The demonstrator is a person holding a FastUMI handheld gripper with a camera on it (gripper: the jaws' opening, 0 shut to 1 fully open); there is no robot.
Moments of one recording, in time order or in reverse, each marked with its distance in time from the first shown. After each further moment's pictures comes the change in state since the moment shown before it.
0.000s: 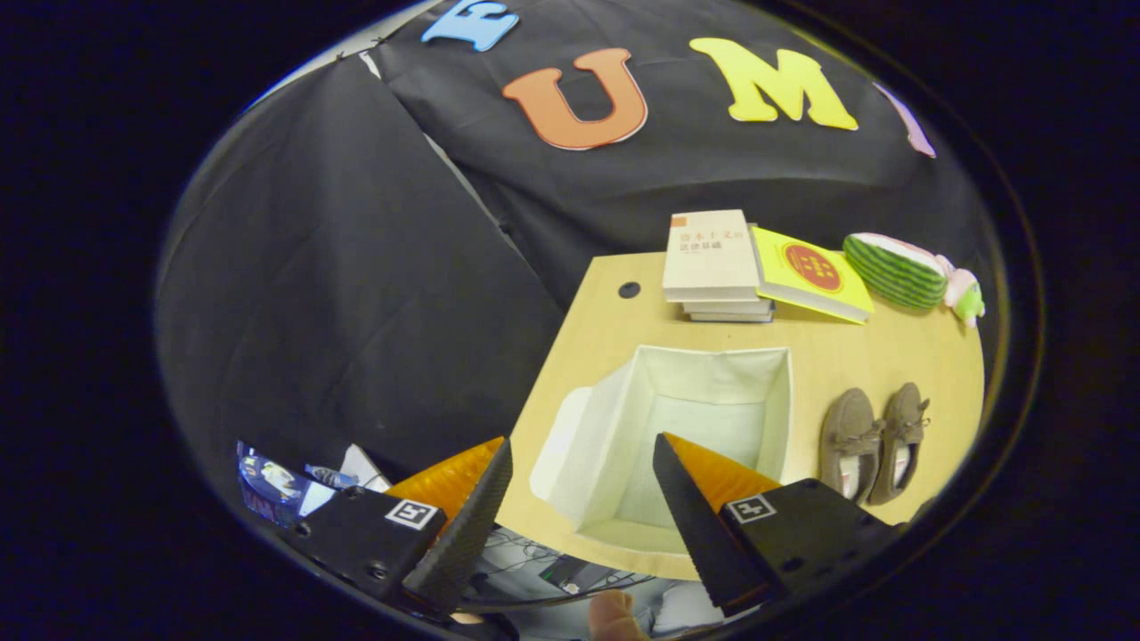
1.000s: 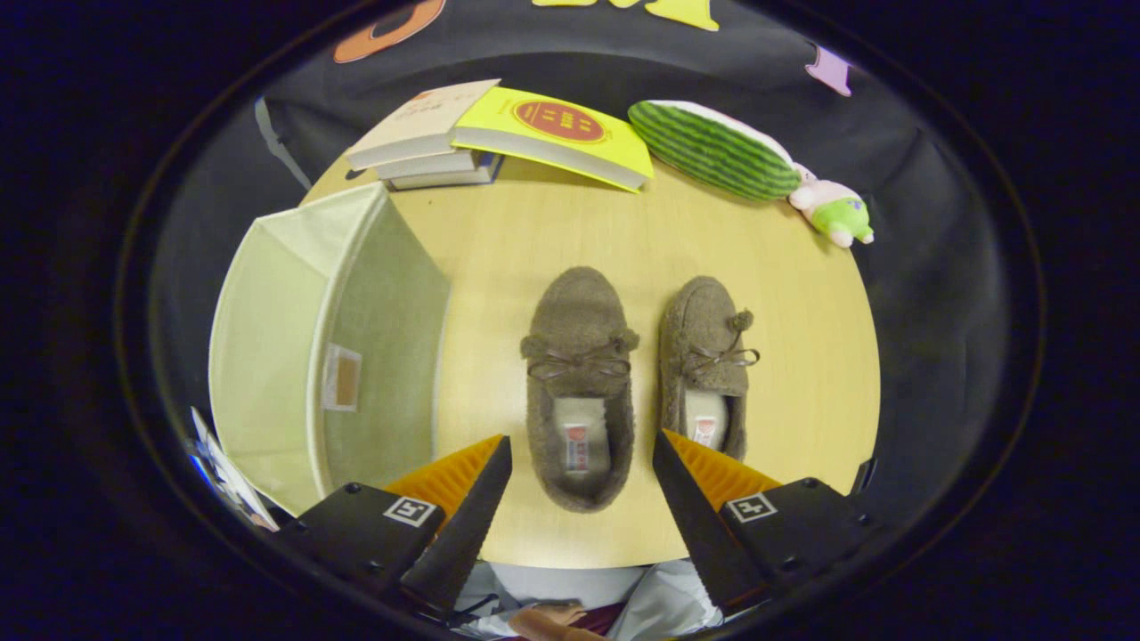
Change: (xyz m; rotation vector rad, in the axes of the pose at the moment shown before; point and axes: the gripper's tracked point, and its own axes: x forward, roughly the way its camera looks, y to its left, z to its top) arm -0.003 -0.318 -0.103 0.056 0.370 -0.554
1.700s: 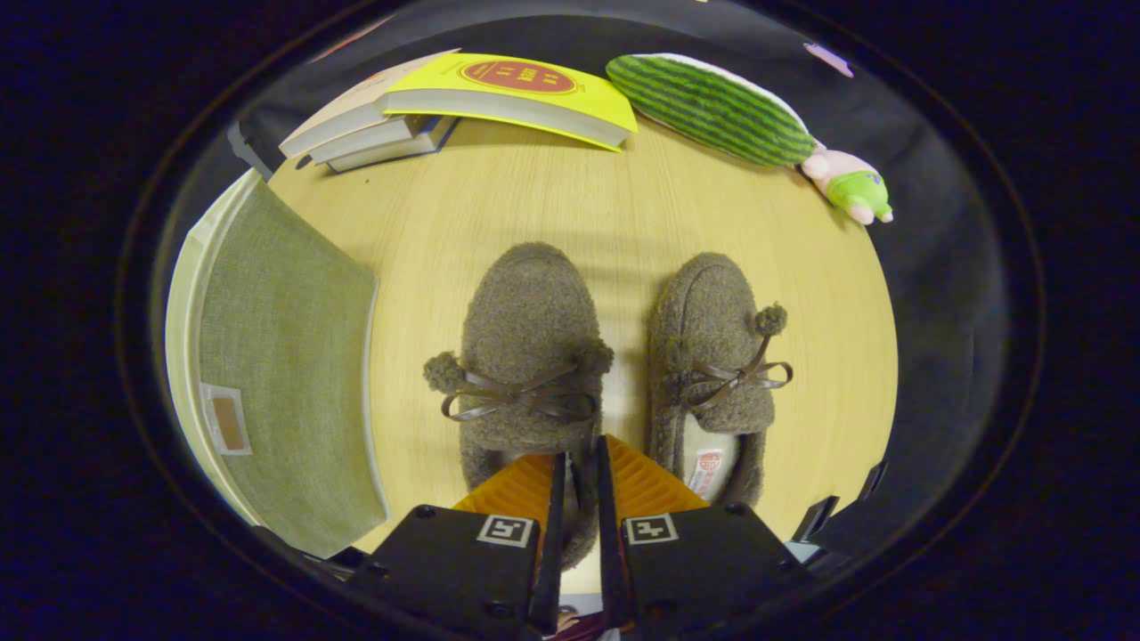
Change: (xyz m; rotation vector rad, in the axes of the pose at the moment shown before) arm 0.071 -0.026 0.009 0.046 0.080 -0.017
